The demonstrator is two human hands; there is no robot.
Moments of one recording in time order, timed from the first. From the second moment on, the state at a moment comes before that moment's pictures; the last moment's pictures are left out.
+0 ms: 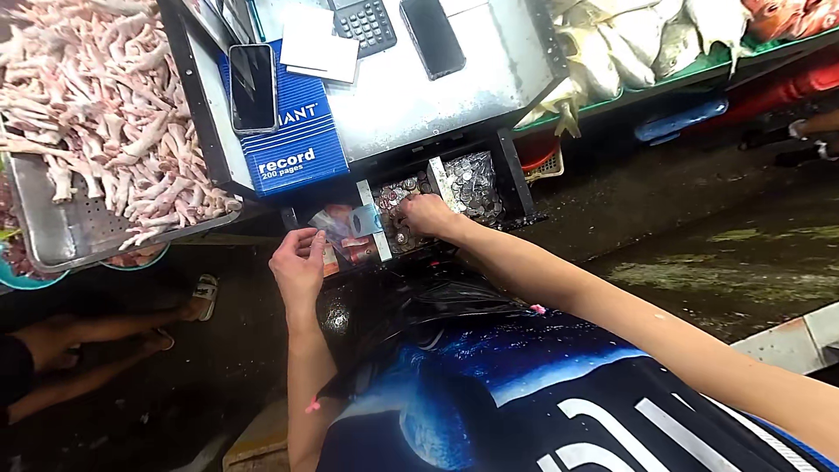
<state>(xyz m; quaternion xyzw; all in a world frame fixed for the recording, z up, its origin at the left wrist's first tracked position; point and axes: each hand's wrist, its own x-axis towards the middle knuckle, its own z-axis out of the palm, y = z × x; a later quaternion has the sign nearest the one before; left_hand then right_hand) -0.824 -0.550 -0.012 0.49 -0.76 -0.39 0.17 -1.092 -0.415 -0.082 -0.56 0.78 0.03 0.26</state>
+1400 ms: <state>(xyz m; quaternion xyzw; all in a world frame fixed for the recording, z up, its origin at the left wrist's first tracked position) -0.839 -0.531 -0.002 0.45 -0.80 -0.32 0.23 -1.077 -0.406 -0.038 -0.37 0.63 -0.45 0.52</state>
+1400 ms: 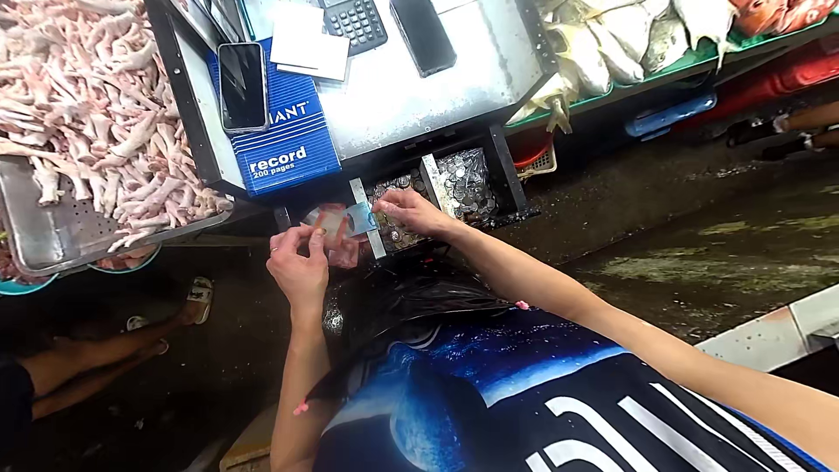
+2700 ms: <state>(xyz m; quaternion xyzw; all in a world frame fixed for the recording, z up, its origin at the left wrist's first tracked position) -0.834 -0.452 -0.026 0.40 -0.84 -0.29 -0.24 -1.060 -0.463 -0.044 -0.47 0.85 -0.11 0.20</state>
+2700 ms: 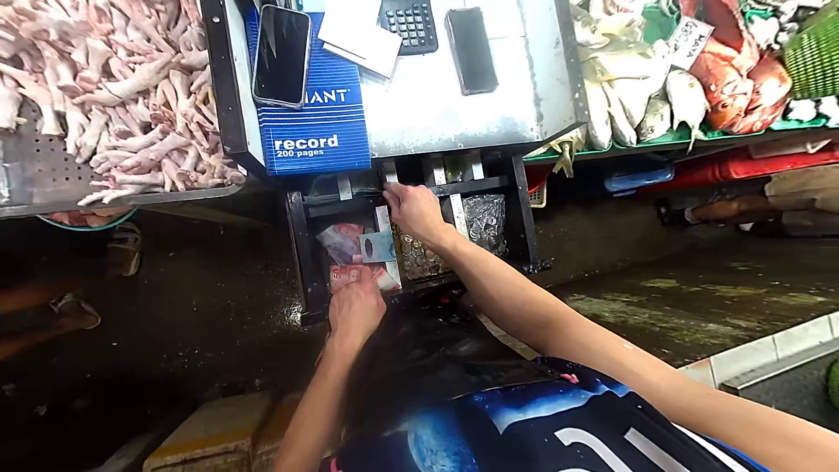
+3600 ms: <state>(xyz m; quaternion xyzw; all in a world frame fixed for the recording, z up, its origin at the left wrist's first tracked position) -0.828 -0.458 -0.030 0.40 -0.83 -0.30 -0.23 -1.044 -0.549 -0.035 -0.59 0.73 0.18 0.31</state>
